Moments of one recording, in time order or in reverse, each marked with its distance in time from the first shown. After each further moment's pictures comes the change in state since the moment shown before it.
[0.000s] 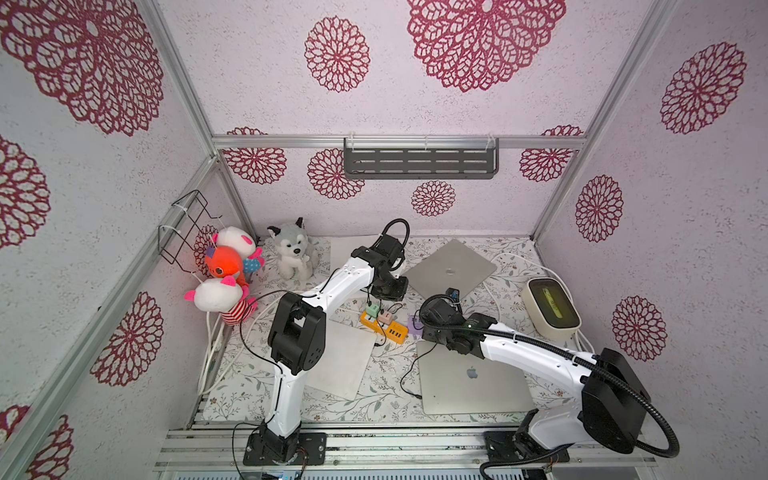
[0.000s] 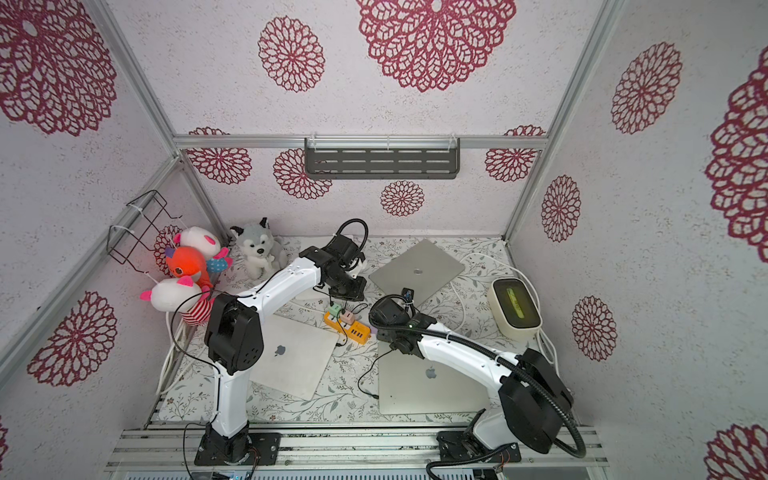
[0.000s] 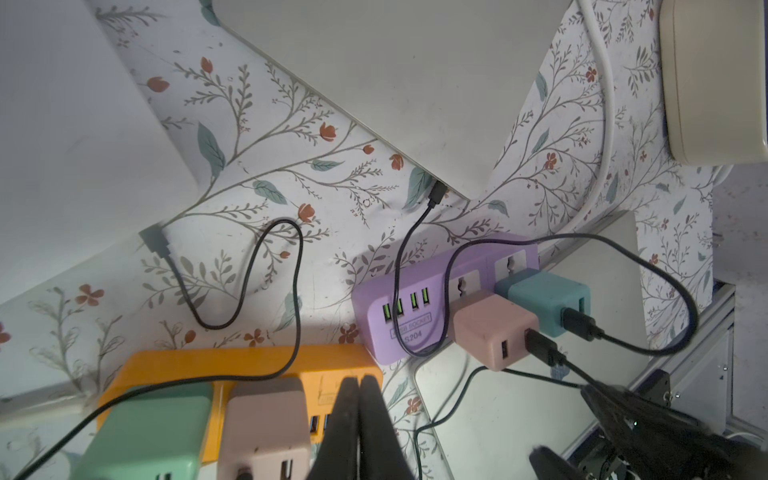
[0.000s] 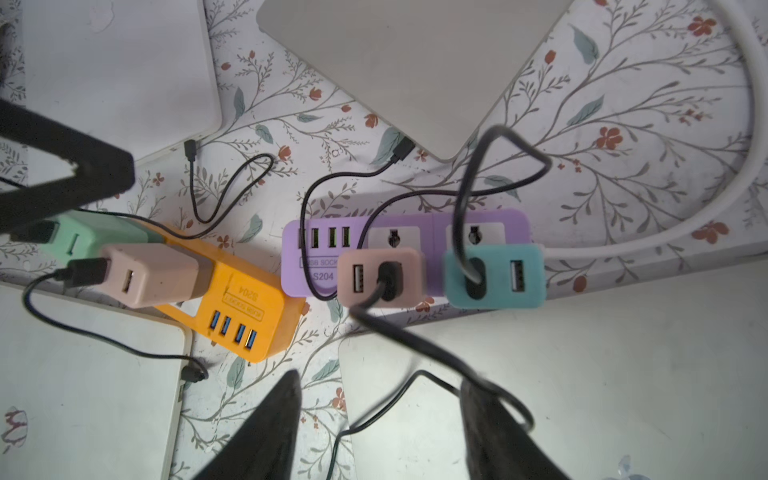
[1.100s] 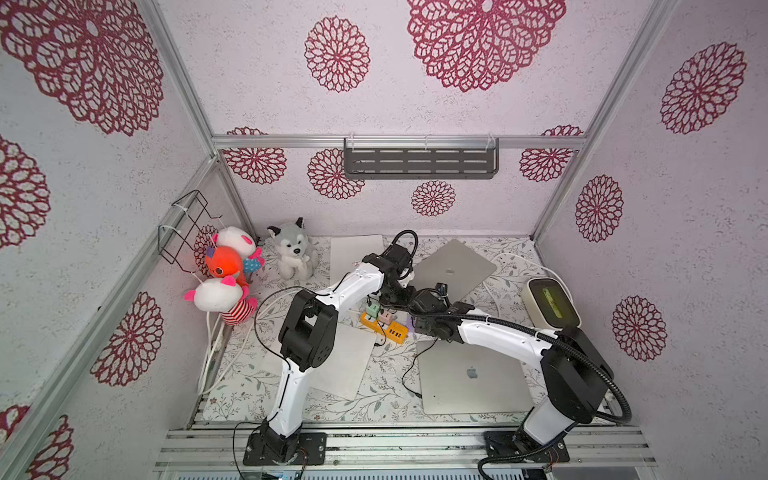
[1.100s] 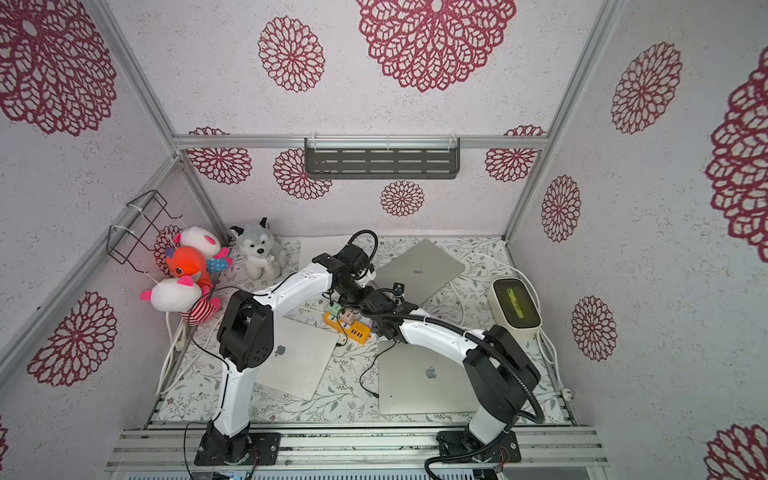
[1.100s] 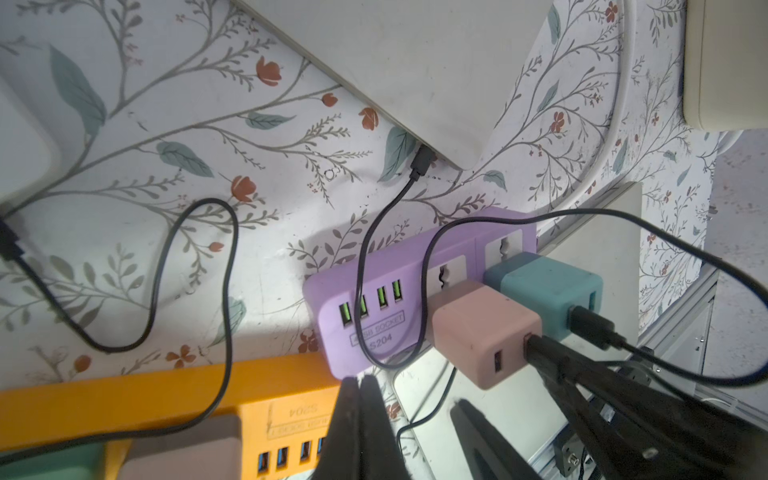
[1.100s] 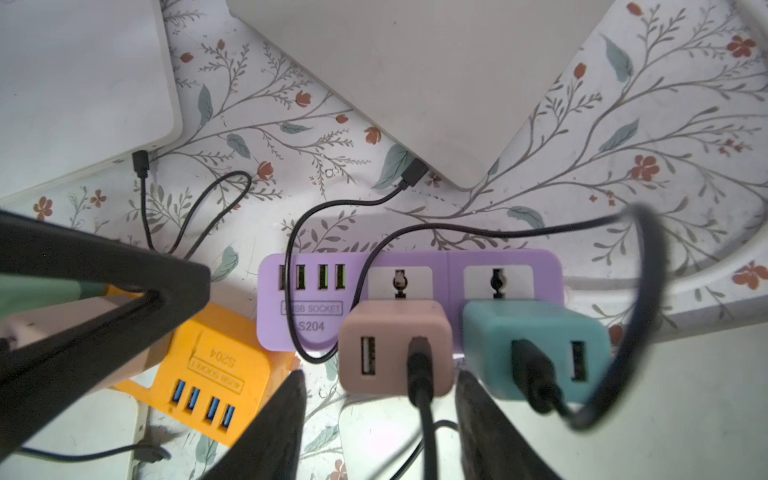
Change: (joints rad) left arm -0.039 0.071 -0.003 0.011 0.058 -0.023; right arm -0.021 0.203 0.128 -0.010 0.031 -0.038
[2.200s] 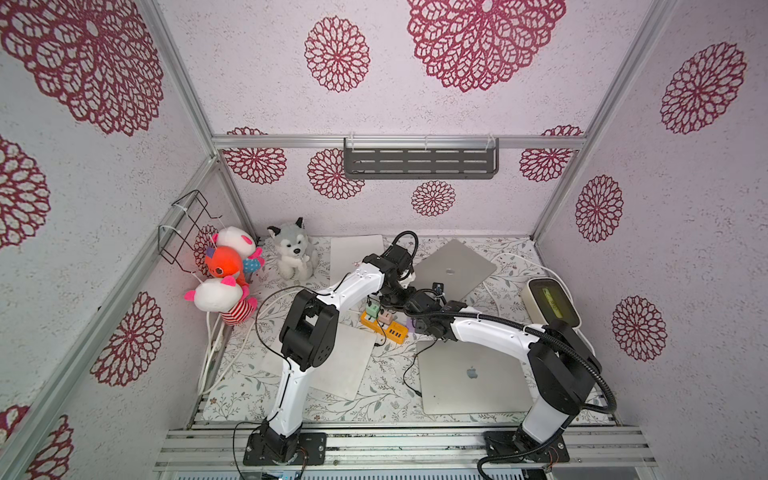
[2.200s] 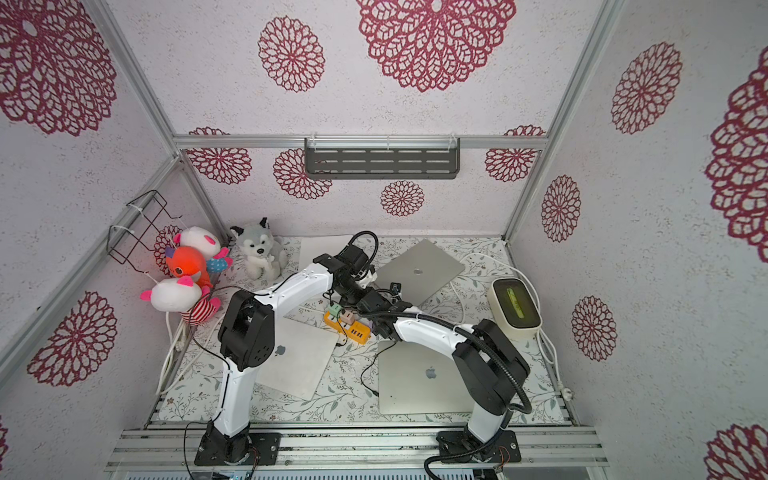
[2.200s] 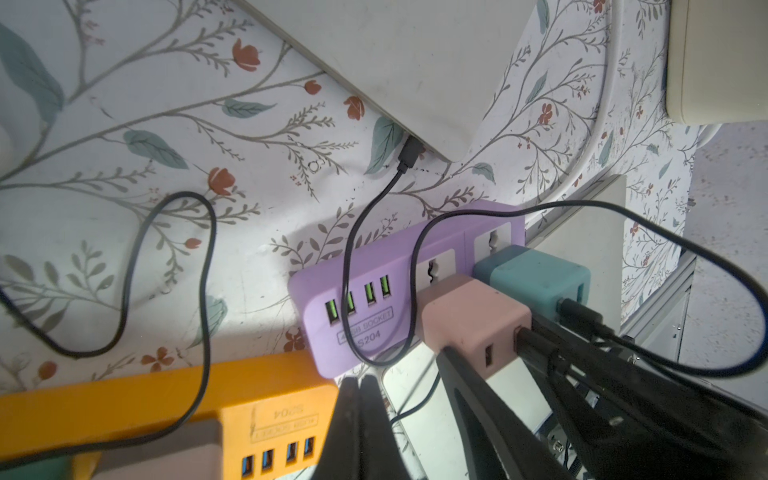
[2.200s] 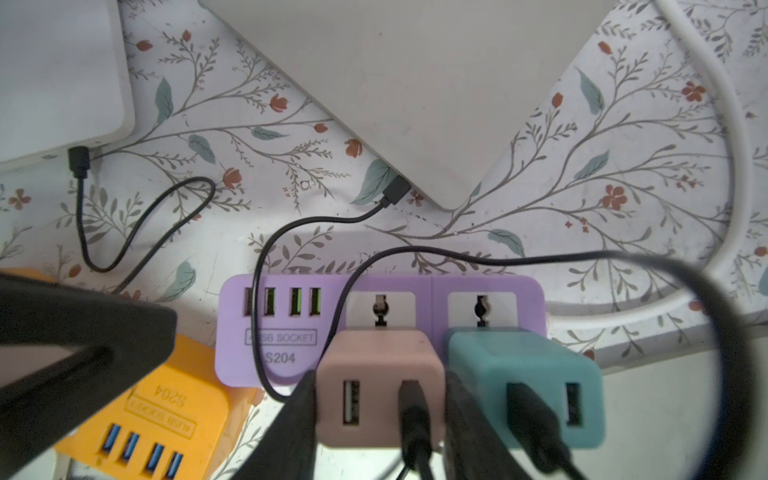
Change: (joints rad) left arm 0.001 0.007 0.000 -0.001 0.040 -0.005; right arm 0.002 0.066 0.032 -0.019 0.072 -0.053
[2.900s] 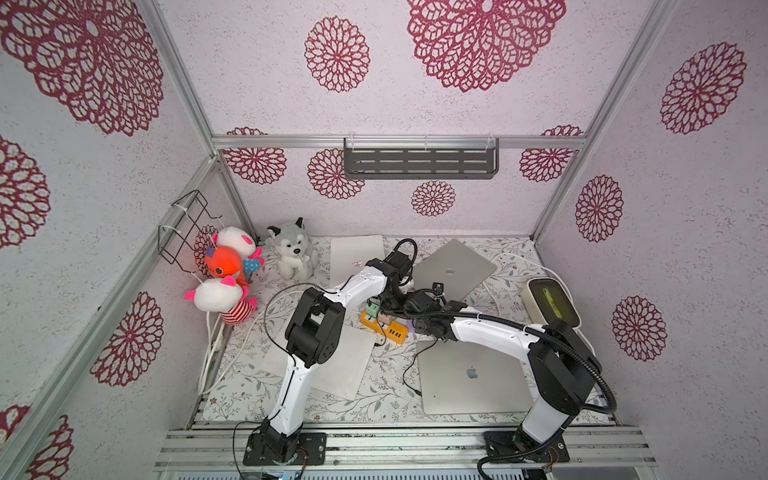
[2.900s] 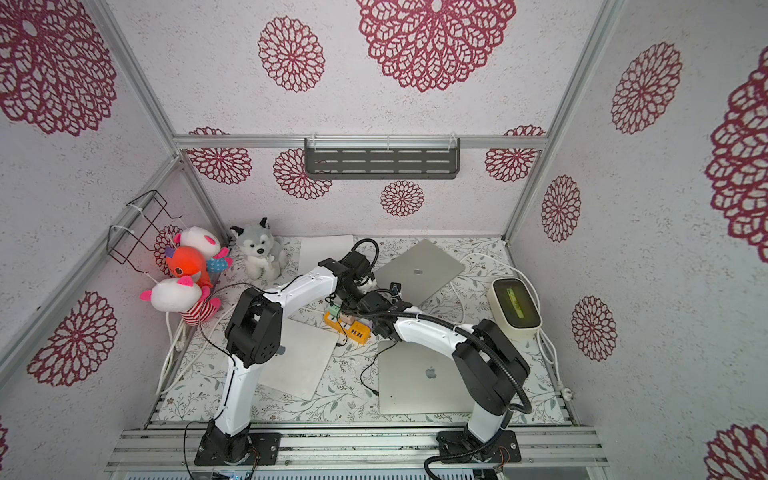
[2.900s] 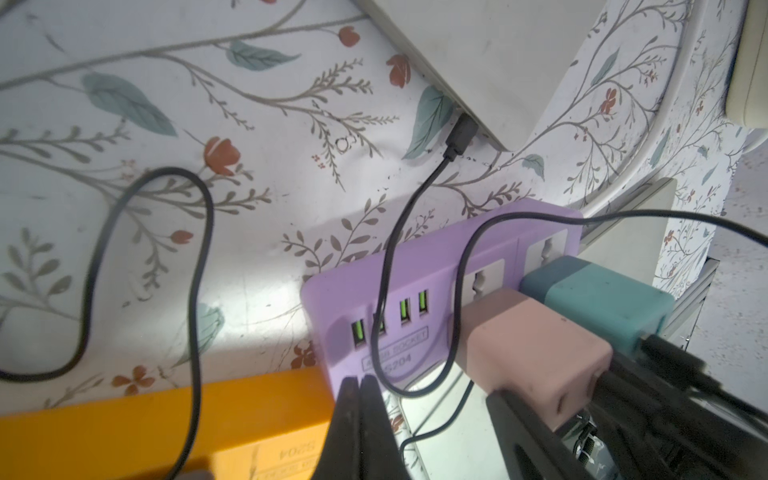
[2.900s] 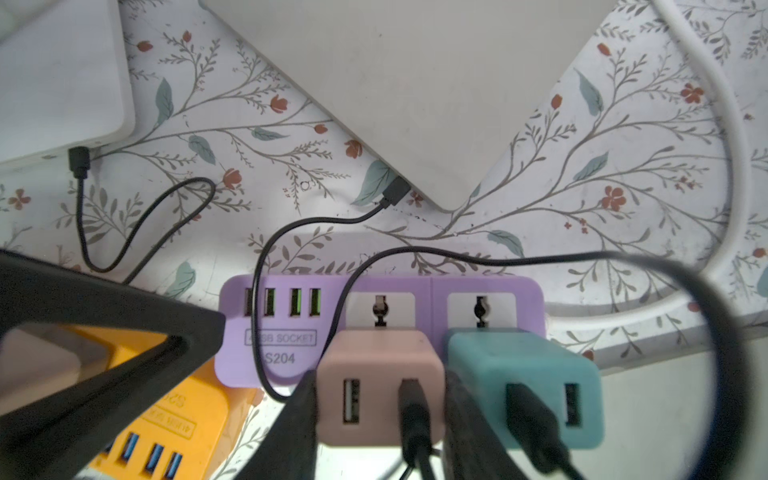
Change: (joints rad) left arm -0.001 0.056 -0.014 0.006 0.005 -0.037; right arm 0.000 0.000 0.000 0.001 0.001 -0.013
